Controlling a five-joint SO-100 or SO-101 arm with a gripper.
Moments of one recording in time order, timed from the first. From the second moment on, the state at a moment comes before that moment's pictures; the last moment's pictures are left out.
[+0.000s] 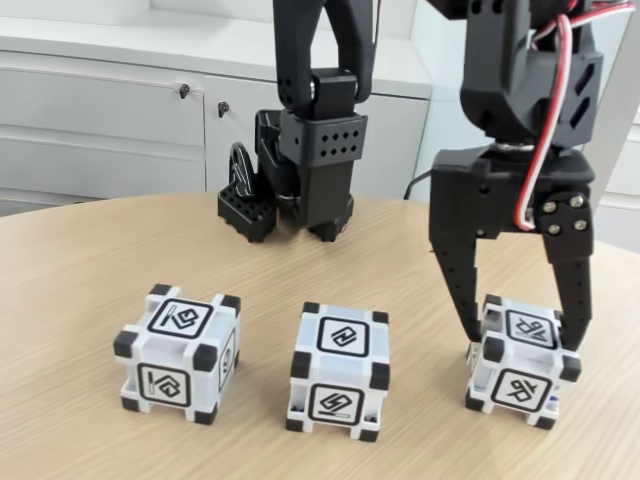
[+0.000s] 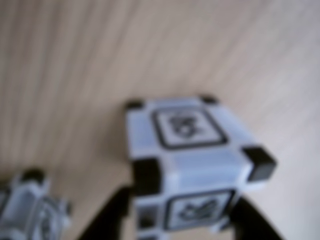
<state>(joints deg) -10.7 92.6 113.3 60.4 -38.5</state>
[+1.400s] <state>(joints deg) -10.6 92.2 113.6 60.4 -33.3</state>
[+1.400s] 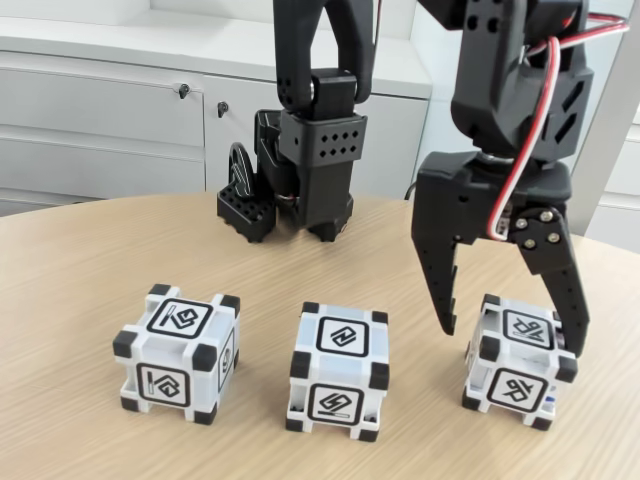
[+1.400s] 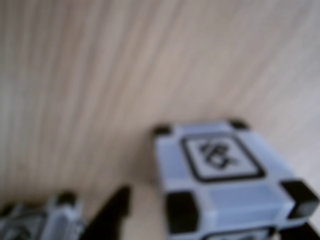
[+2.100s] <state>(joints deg) -10.5 89.8 113.4 60.4 -32.0</state>
